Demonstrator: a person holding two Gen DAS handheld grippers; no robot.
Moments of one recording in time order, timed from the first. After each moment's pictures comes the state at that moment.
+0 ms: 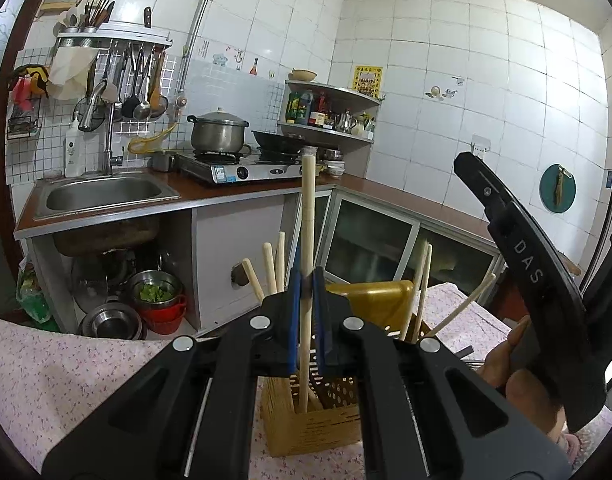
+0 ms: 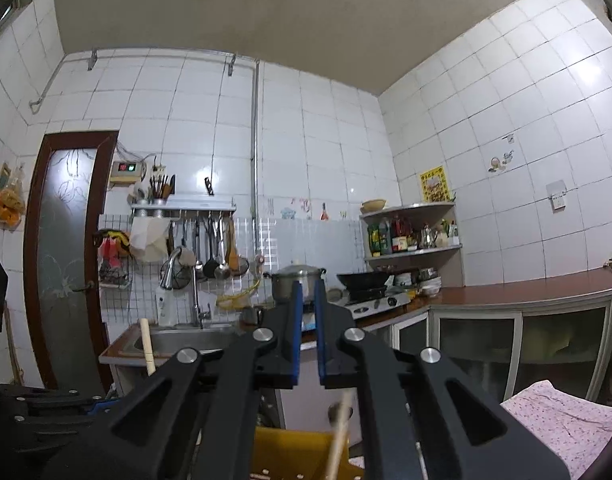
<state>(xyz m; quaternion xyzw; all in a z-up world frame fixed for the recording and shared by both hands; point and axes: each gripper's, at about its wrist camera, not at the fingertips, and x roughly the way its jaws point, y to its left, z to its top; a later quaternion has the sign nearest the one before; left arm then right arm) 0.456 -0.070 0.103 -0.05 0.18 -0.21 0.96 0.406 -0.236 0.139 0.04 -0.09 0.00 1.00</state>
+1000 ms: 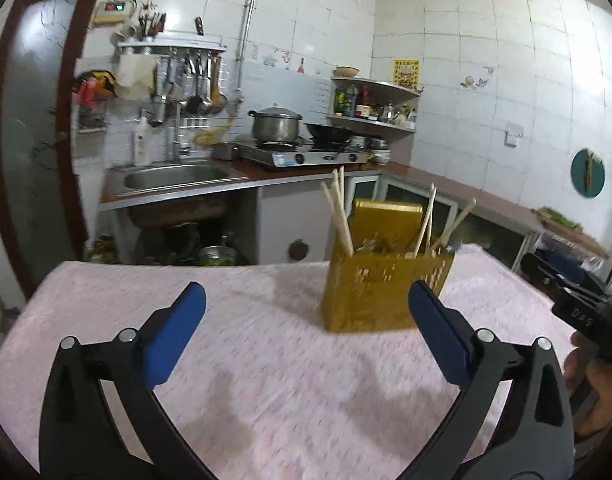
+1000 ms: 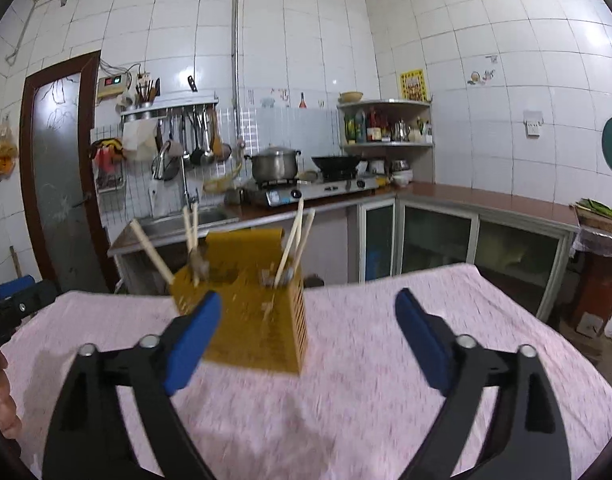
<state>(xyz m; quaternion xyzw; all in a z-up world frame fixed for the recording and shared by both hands) 0.287 -0.004 0.087 -0.02 0.19 -0.11 0.97 0.264 -0.276 0.088 0.04 0.14 -0.03 0.99</state>
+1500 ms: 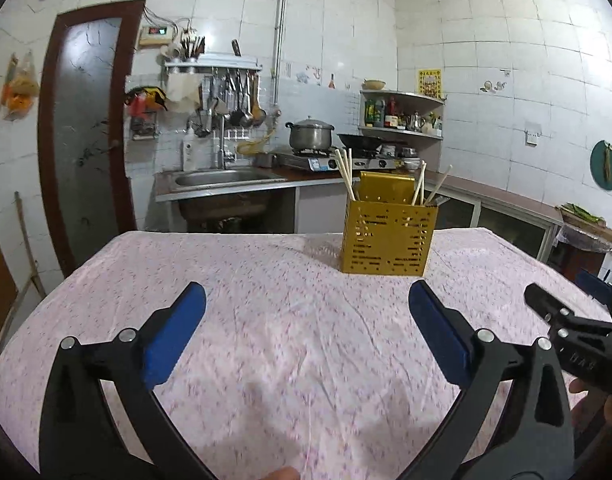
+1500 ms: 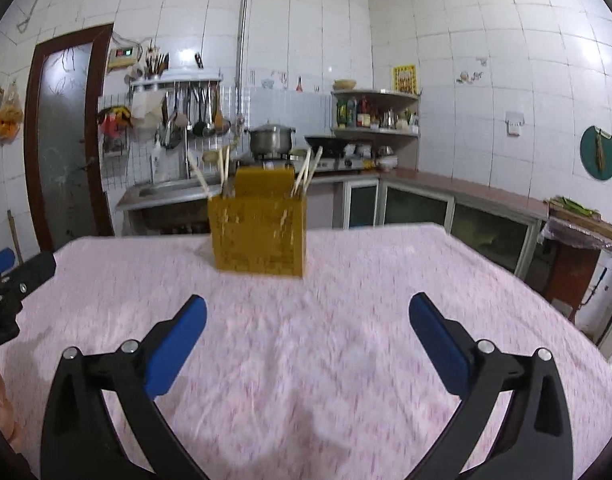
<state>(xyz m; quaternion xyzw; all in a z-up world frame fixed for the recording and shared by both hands) 0.134 -0.011 0.053 -0.01 0.16 -0.03 0.99 0.126 -0.230 0.045 0.01 0.17 -0.06 0.98</state>
